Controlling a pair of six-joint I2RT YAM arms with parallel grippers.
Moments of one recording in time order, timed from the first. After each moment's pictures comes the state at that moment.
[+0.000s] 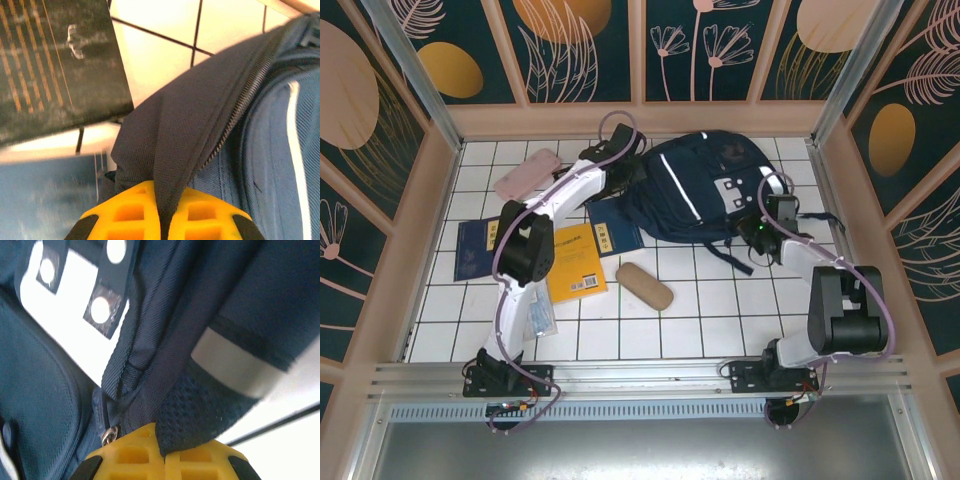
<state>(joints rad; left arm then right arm) -0.53 2.28 2.03 -0.67 -0.08 -0.81 0.05 1.46 0.68 -0.04 -0.25 0.86</state>
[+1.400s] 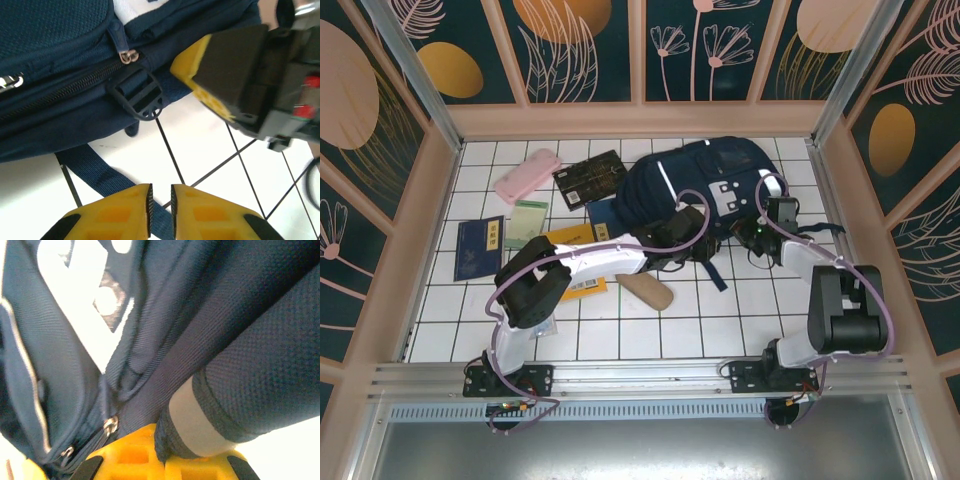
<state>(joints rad) -1.01 2.03 1.45 -0.12 0.01 -0.78 0.03 1.45 0.68 -0.04 -0.38 0.78</state>
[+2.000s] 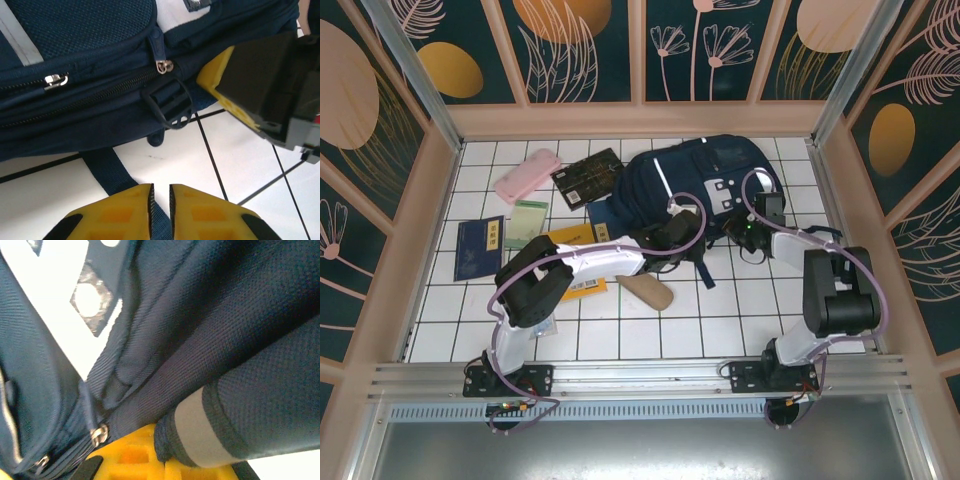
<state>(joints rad) -1.00 2.04 1.42 -0.11 -0.12 -0.79 0.08 1.60 0.75 -0.03 -0.30 0.75</state>
